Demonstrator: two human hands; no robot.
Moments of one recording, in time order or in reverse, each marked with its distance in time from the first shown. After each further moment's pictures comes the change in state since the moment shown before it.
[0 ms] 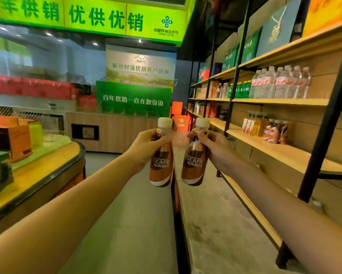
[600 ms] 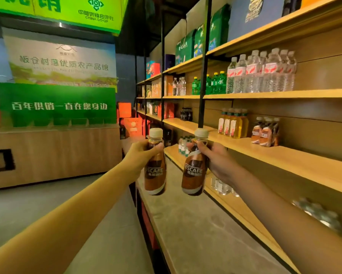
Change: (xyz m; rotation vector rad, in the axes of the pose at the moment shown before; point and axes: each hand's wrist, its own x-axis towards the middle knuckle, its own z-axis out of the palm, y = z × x) left_hand 0.440 -0.166 -0.002 -0.061 -0.288 -0.016; right_hand 0.352 0.168 -0.087 -0.065 0.373 0.090
